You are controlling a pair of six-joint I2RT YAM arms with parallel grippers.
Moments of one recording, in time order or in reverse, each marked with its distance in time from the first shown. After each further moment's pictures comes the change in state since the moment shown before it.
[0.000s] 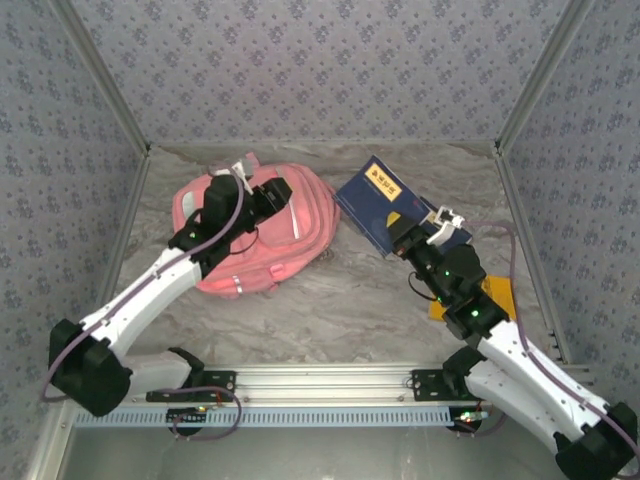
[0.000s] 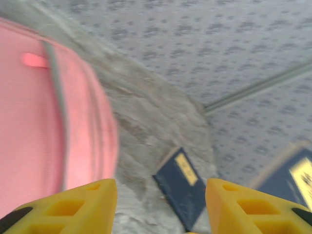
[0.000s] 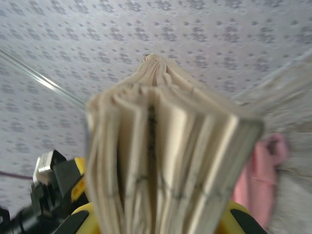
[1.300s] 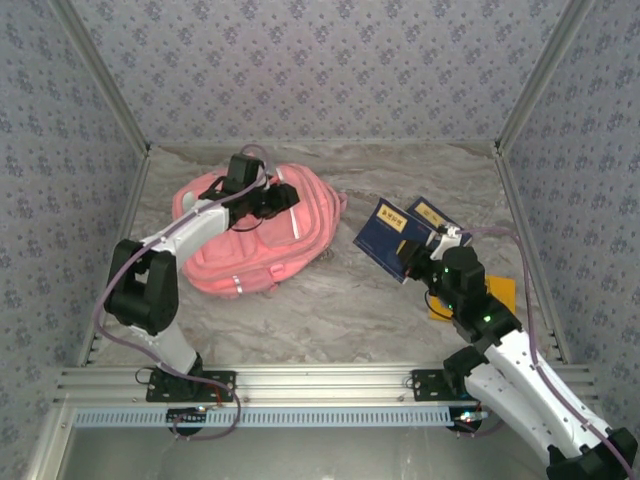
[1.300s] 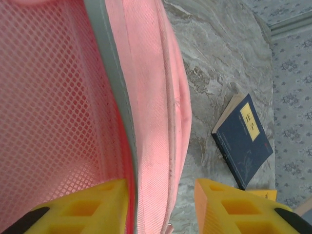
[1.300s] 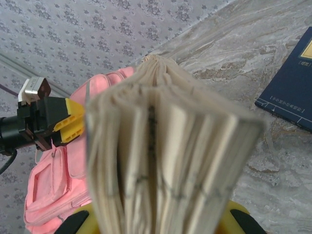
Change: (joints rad) left arm 0.145 0.461 0.226 -0.150 0.368 0.189; right arm -0.105 -0.061 0.017 -0.417 -0.094 -0.131
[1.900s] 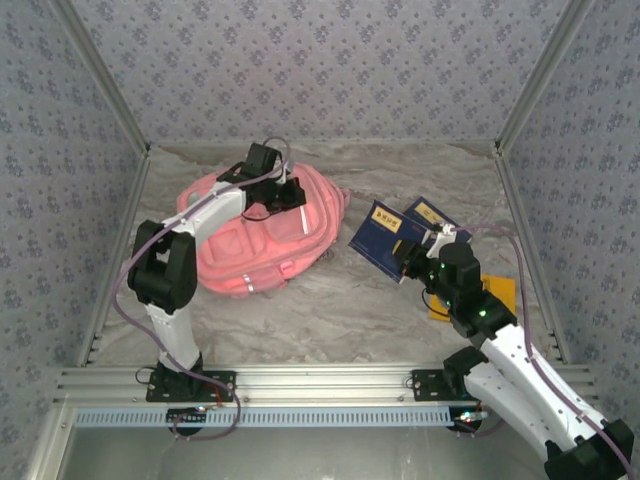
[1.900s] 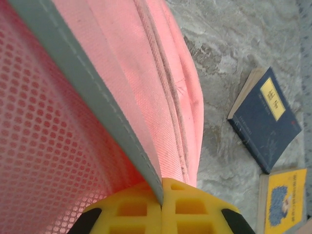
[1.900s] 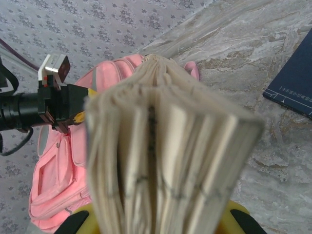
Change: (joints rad) left arm -0.045 0.179 0.263 -0.220 -0.006 0.178; right arm -0.016 0.051 0.000 0.024 -0.050 0.006
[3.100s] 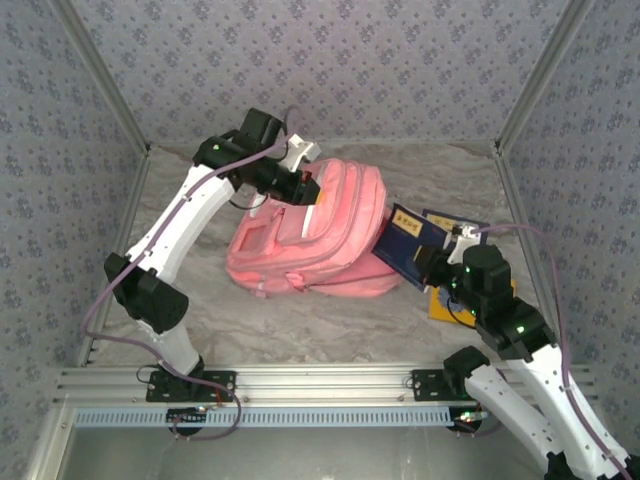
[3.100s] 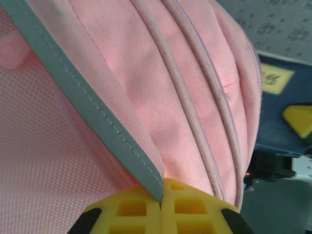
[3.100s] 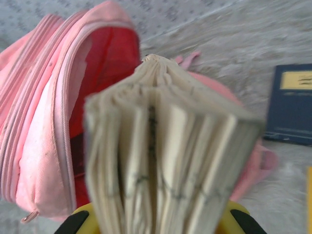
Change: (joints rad) left arm -0.115 -0.140 0.436 -0.625 0.227 0.420; right arm -0.001 -0.103 0.233 -0.413 0.031 -0.155
